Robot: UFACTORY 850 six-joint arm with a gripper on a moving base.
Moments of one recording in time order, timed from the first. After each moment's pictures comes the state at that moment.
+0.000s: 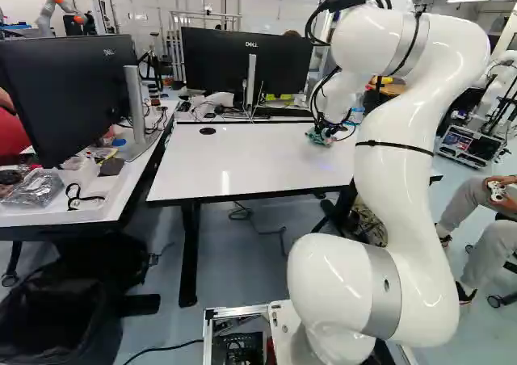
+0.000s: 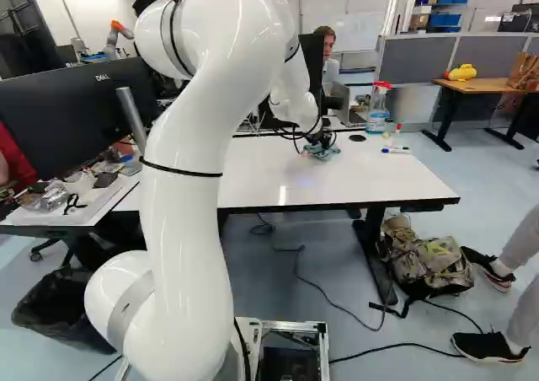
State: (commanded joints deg) arm -21.6 -34.1 -74.8 2.5 2.5 0.0
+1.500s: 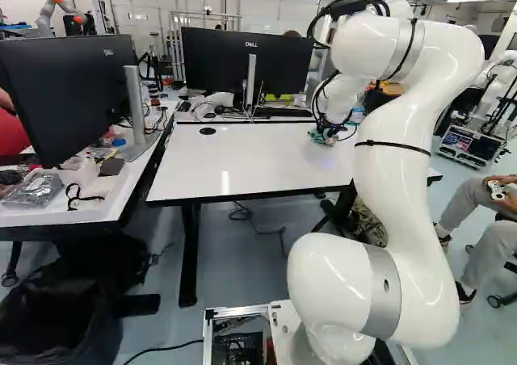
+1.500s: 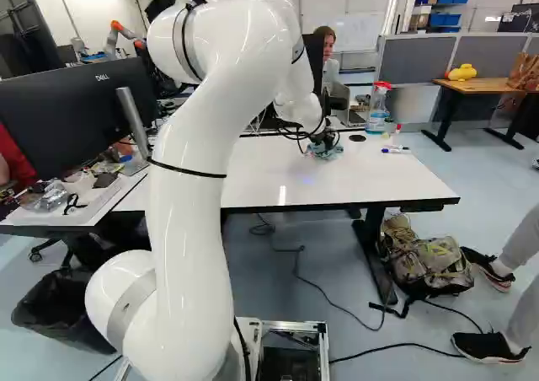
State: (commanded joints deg) arm -22.4 -35.0 -76.0 2.5 2.5 0.0
